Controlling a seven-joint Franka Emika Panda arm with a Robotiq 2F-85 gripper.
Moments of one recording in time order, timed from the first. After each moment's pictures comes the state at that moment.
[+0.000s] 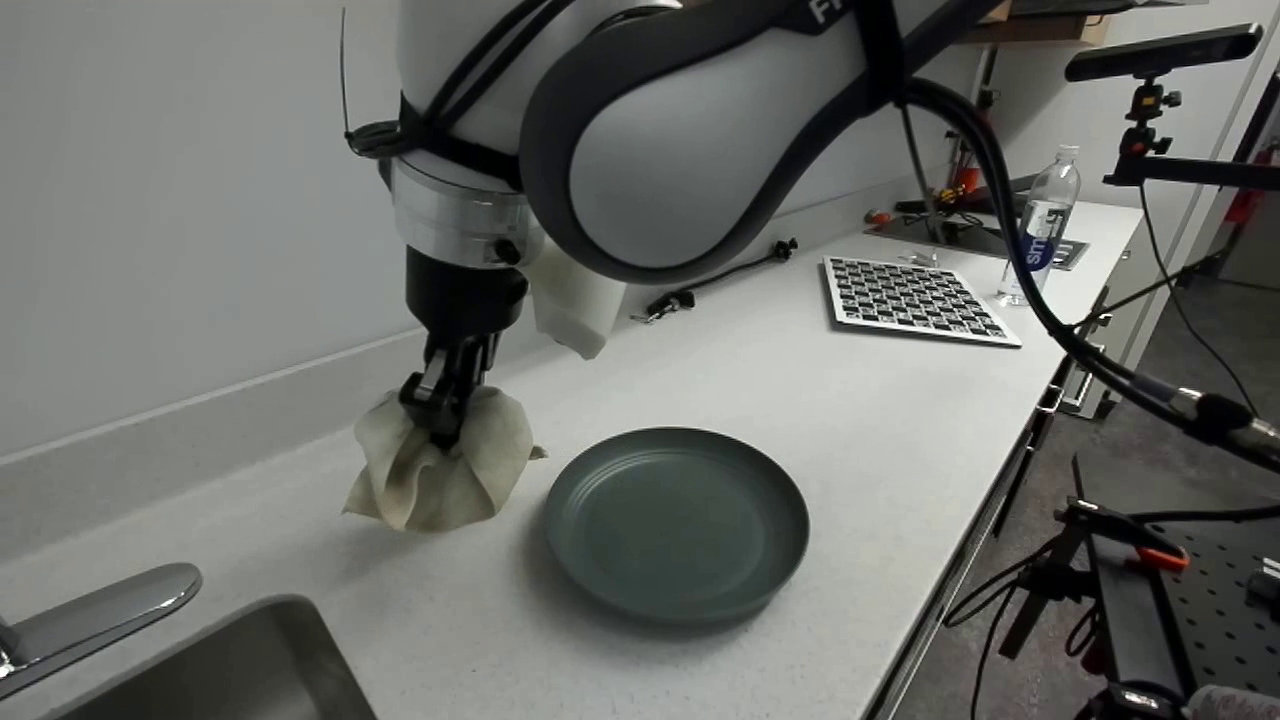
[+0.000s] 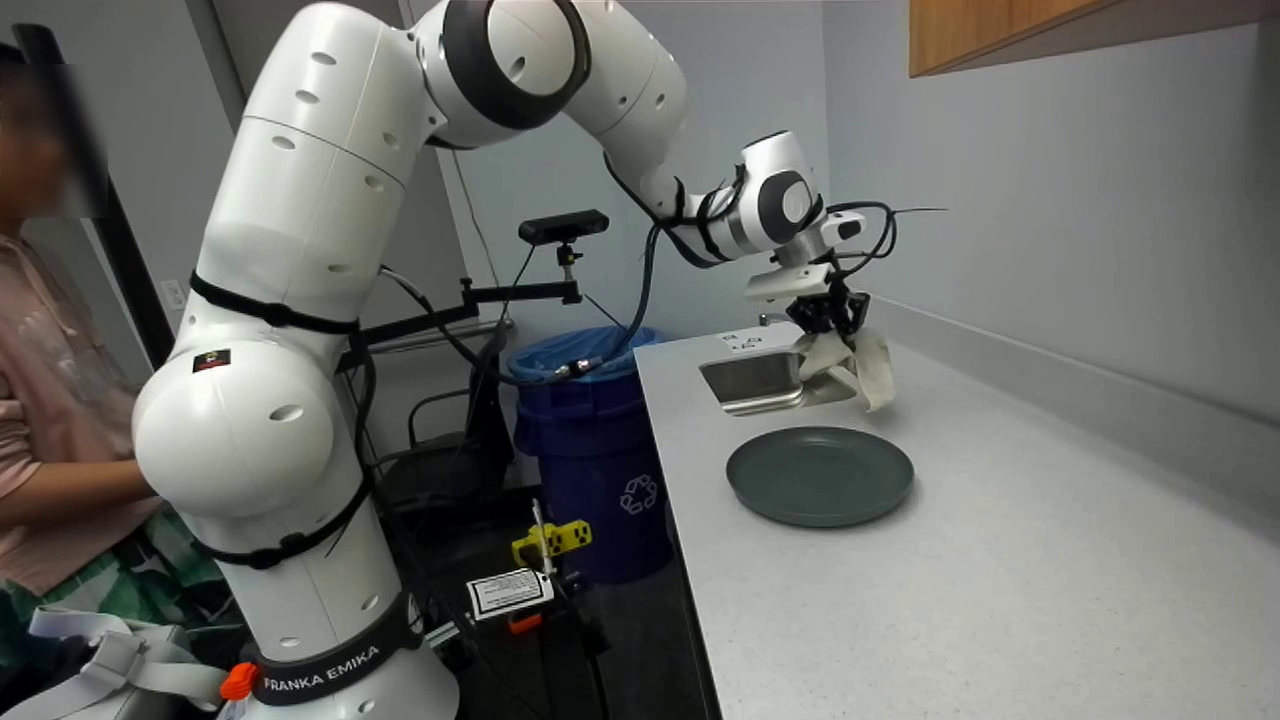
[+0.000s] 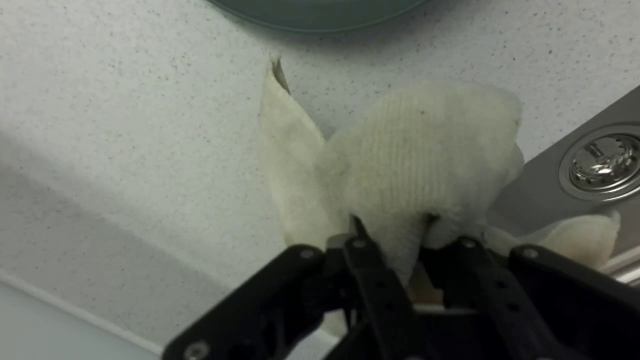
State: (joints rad) arm 0.30 0.57 0.07 -1.65 -0.28 2.53 0.11
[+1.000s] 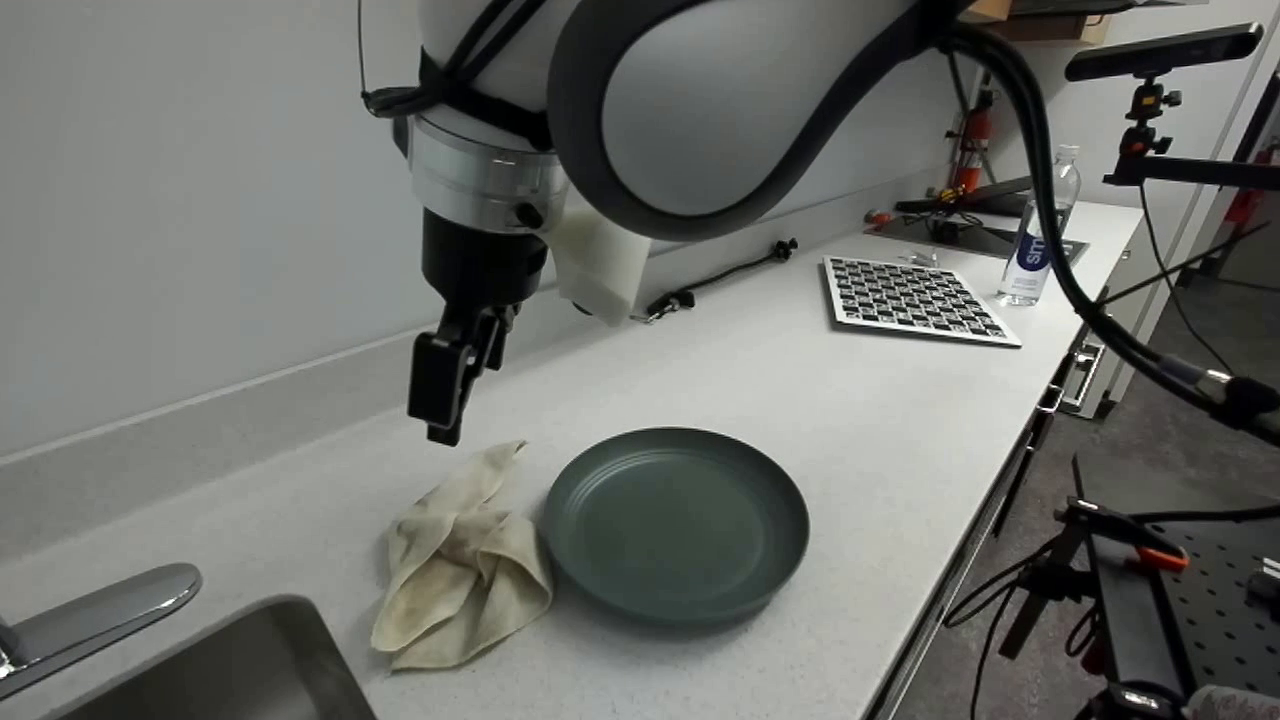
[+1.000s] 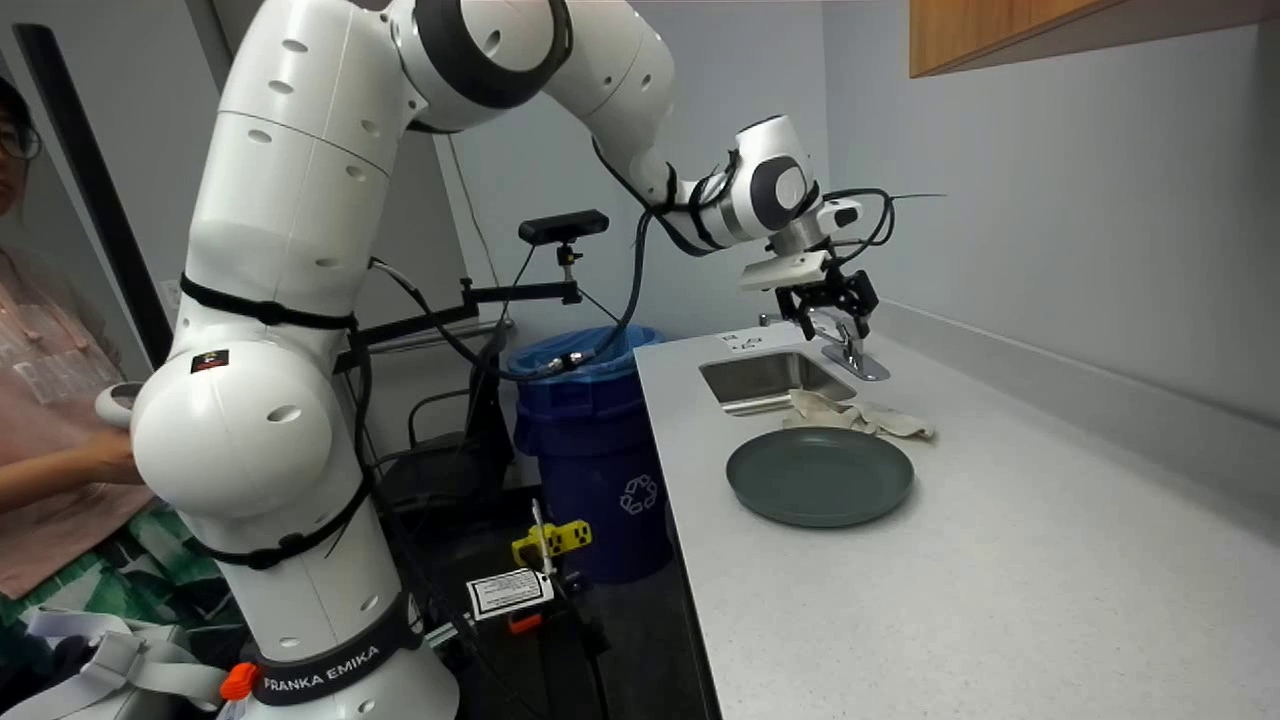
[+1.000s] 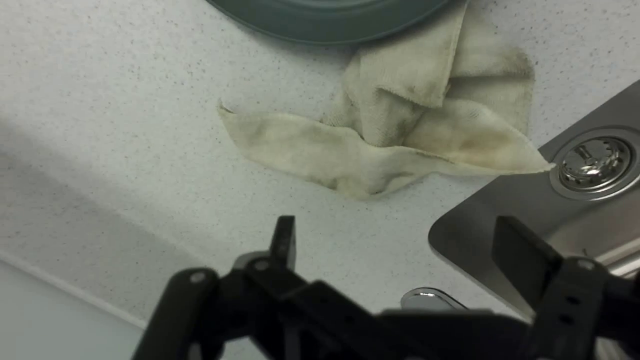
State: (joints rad) arm 0.29 0.50 0.07 -1.71 -0.26 2.52 0.09
